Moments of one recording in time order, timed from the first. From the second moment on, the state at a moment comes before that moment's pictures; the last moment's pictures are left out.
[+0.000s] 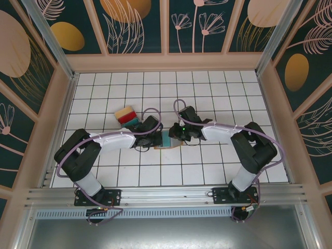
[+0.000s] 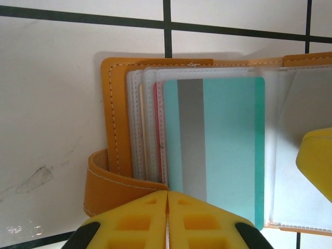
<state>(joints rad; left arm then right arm) -0.78 1.66 0.87 -0.27 0.02 -0.84 0.67 1.68 0.88 -0.14 -0.35 0.84</state>
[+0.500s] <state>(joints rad) -0.78 1.67 0.87 -0.26 0.03 -0.84 0.67 1.72 0.87 -0.11 -0.36 0.84</state>
